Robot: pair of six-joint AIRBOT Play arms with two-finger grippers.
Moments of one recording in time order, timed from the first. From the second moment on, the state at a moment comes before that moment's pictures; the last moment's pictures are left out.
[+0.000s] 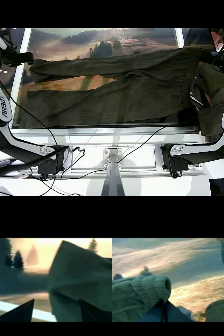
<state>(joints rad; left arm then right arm) 0.29 -1.72 1.68 1.67 -1.07 -1.47 -0.49 -1.57 1.35 -0.95 0.60 0.92</state>
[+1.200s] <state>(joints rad) 0.46 -1.89 1.66 1.21 -1.35 -1.07 -0.49 -1.57 1.35 -0.95 0.61 0.92</state>
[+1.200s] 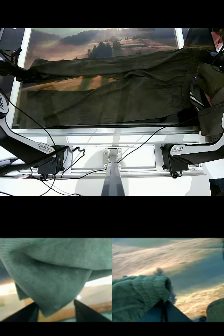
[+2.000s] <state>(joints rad) 0.46 -1.72 1.79 1.20 -1.15 -1.06 -0.49 -1.57 1.35 -0.95 0.61 0.92</state>
